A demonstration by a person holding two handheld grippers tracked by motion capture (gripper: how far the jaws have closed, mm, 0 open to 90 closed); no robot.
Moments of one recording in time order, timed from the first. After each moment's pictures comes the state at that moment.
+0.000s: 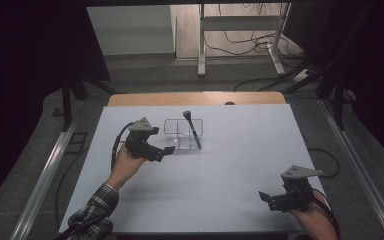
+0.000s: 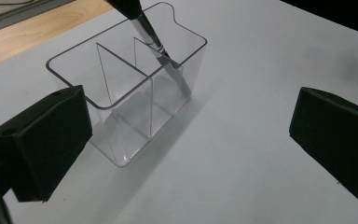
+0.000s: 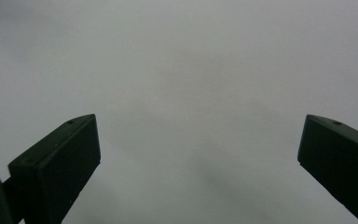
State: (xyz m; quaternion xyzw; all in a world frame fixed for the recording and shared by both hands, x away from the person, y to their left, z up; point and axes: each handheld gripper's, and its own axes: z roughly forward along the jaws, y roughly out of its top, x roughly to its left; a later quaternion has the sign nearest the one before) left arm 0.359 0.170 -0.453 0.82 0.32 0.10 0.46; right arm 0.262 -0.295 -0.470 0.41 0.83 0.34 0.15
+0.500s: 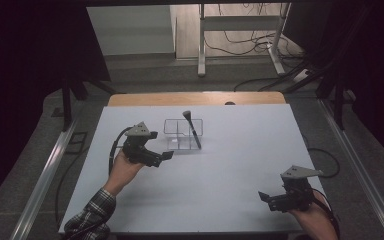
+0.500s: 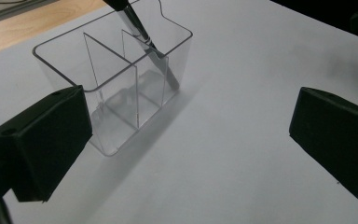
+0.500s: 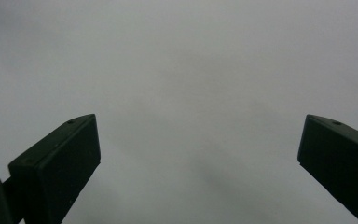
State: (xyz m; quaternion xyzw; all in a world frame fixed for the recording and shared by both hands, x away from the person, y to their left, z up) left arm 0.344 0.173 -0.455 0.82 0.32 0.09 0.47; right arm 0.262 -0.295 -0.469 0.40 0.83 0.34 0.15
